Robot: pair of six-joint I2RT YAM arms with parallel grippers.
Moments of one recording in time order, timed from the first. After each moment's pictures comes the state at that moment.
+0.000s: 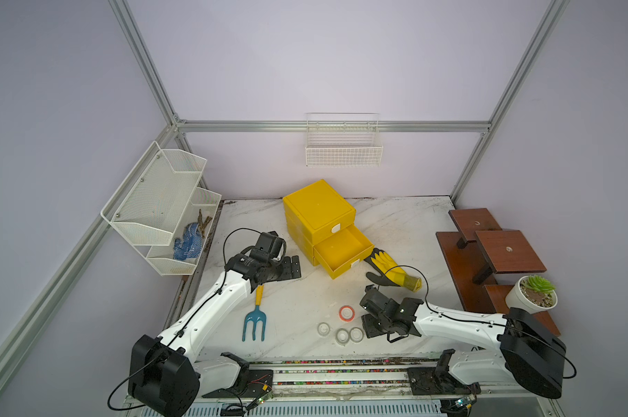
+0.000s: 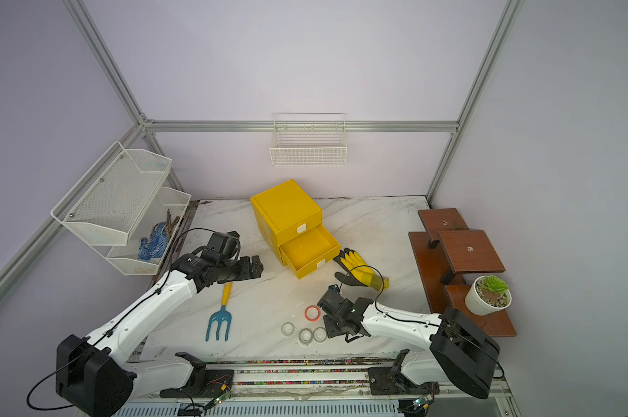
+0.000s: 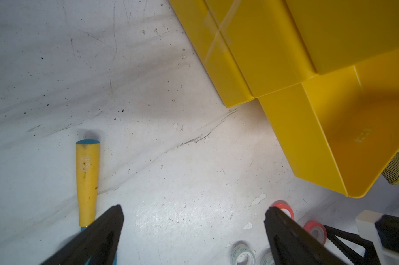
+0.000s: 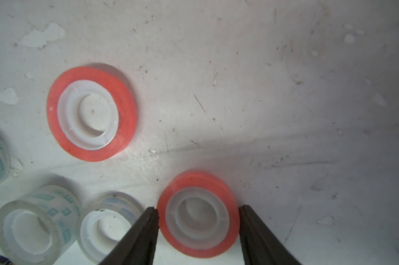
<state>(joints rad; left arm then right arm) -0.40 1.25 1.03 -0.76 -0.01 -0.52 0.93 1.33 0.62 -0.53 0.13 0.65</state>
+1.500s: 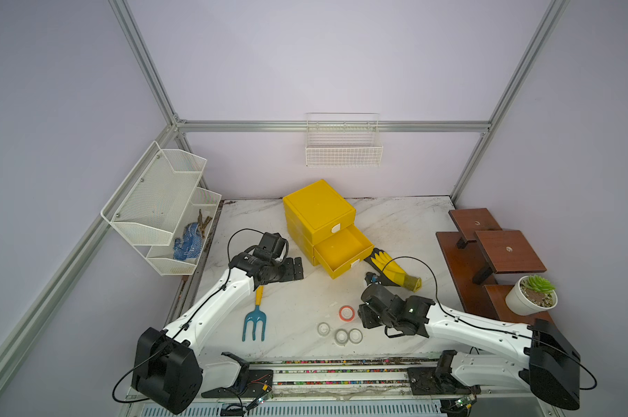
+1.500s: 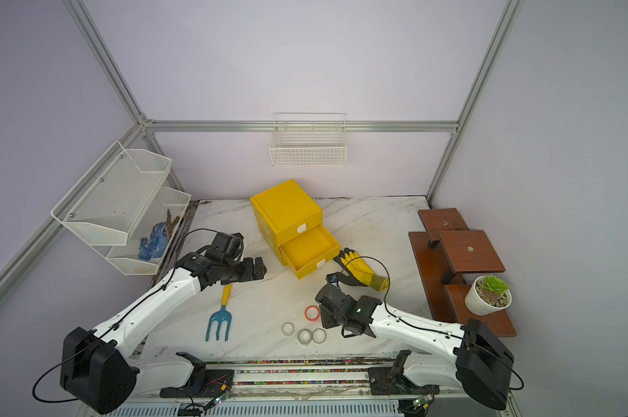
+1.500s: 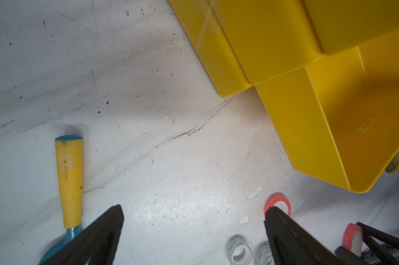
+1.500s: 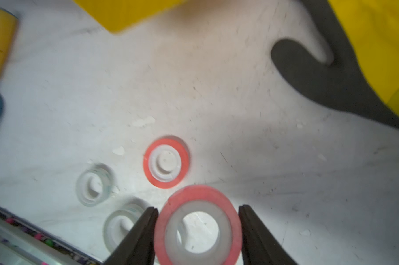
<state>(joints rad) -0.42 1.28 1.03 -0.76 0.03 -0.52 0.93 1.15 0.75 -0.51 0.22 0.64</state>
